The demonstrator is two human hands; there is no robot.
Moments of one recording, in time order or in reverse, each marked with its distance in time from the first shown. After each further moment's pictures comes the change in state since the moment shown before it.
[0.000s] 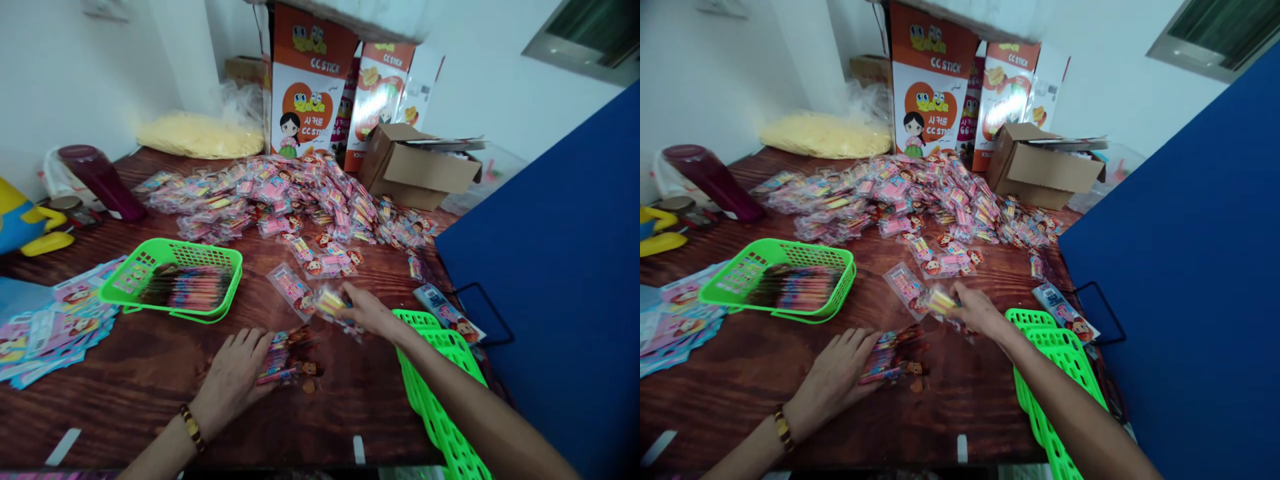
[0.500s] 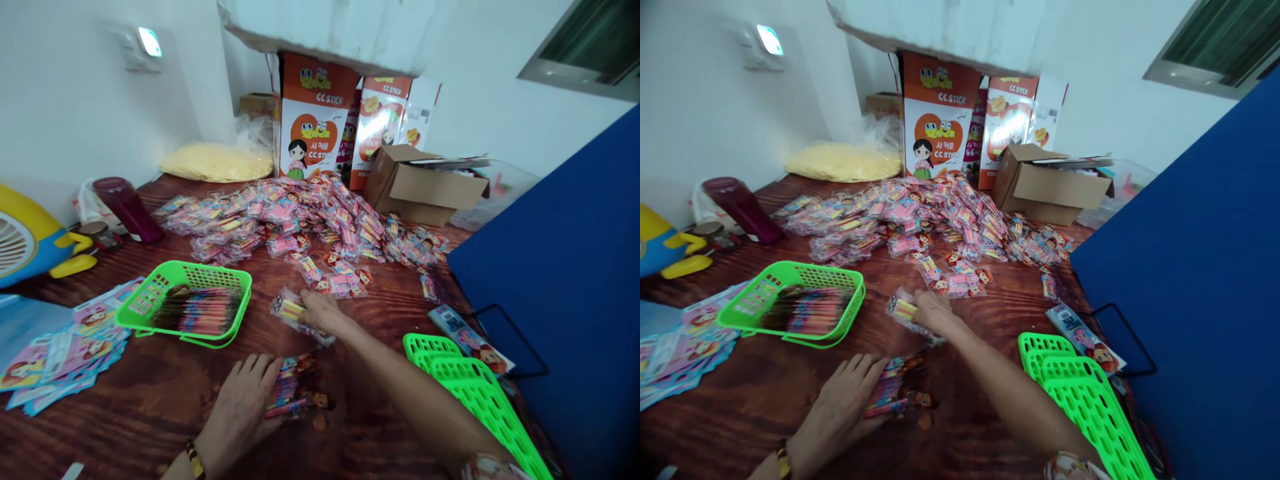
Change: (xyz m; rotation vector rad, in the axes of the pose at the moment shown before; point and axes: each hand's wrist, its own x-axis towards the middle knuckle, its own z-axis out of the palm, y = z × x) left_hand 0.000 0.001 0.008 -0.035 0.004 -0.036; right_hand 0.093 -0.080 0.024 -0.060 0.034 0.100
